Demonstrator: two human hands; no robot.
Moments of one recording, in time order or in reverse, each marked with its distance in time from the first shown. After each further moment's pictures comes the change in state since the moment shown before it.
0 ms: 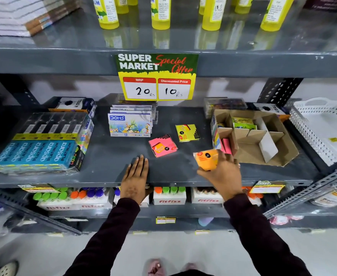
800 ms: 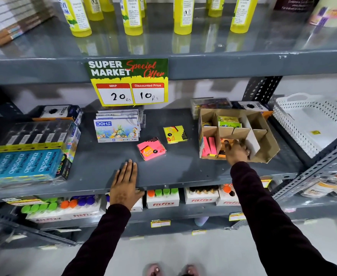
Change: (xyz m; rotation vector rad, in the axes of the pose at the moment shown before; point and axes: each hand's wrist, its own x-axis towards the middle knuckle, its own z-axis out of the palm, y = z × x) left_hand 0.000 -0.001 0.003 -0.066 -0.025 -0.012; right_hand 0.111 0.105 0.025 0.124 -0.048 0.382
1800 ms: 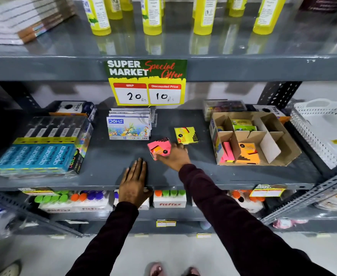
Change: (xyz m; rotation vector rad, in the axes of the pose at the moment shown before) left_hand -0.001 0.003 -0.001 -0.050 0.042 0.002; right_hand -0.113 -0.156 0.071 -0.099 -0.358 -0.503
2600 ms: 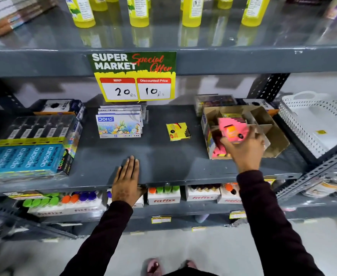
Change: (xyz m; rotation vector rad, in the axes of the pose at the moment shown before) left_hand -0.002 0.000 0.000 0.076 0.014 0.016; right_hand -0.077 0.110 -0.112 0.130 0.699 0.345
